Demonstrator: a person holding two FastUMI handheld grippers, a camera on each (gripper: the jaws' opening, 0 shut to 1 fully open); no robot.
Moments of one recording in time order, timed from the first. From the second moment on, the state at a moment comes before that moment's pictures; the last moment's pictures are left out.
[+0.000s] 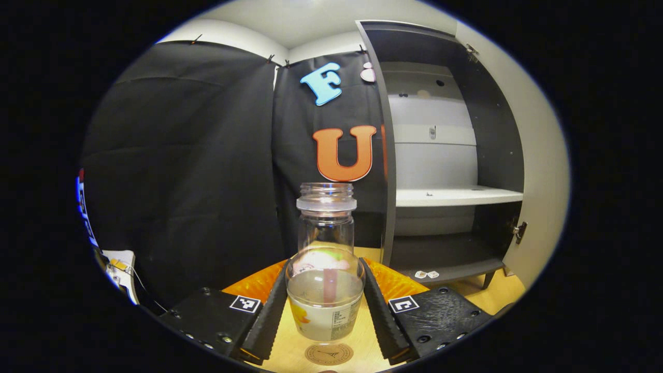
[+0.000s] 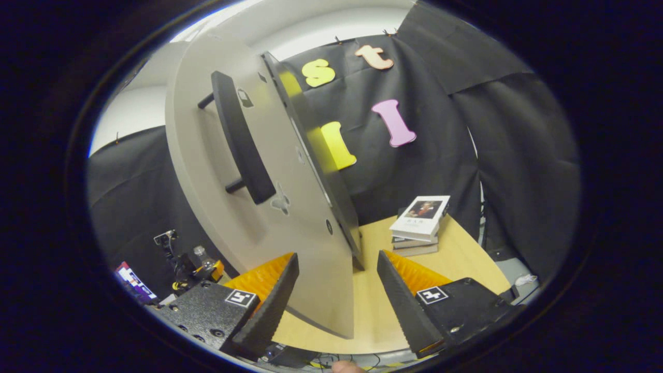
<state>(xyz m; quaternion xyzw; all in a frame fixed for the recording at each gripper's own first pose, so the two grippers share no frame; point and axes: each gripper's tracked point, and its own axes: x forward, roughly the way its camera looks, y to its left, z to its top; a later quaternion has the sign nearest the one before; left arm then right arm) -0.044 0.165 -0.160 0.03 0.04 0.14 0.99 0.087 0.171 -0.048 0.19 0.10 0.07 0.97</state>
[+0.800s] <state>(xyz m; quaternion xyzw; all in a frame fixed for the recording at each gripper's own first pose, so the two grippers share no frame) -0.049 0.178 -0.313 0.05 0.09 0.16 0.98 0.069 0.183 -0.129 0.14 0.24 0.04 0.96</state>
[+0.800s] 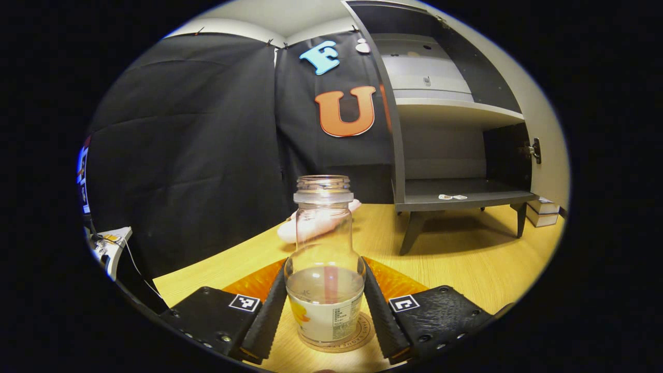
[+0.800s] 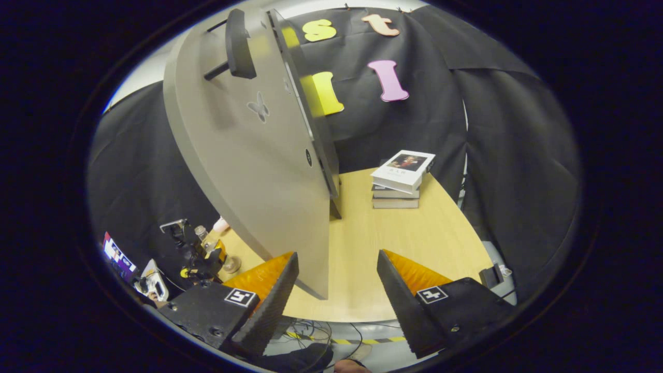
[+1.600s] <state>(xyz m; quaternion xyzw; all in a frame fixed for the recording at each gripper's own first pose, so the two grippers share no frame) -0.074 0.170 -0.281 0.08 0.05 0.14 0.99 0.077 0.162 -0.141 0.10 0.26 -0.02 0.96</state>
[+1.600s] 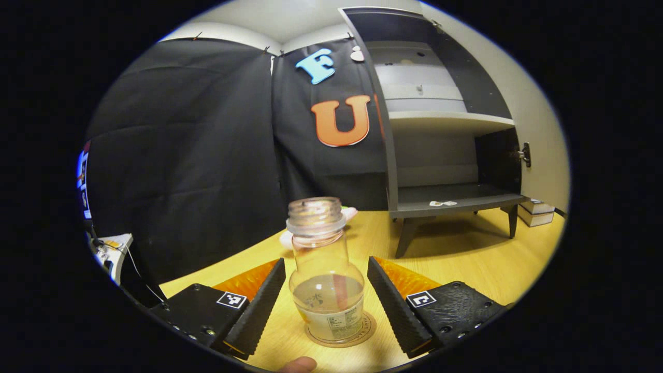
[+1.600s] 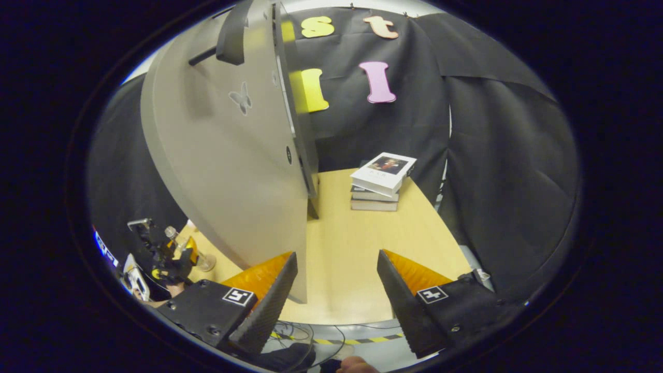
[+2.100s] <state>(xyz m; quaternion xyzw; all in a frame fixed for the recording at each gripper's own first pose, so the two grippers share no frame) -0.127 0.122 -0.074 0.13 -0.06 0.10 0.98 0.063 0.118 -0.060 0.05 0.12 -0.04 0.99</state>
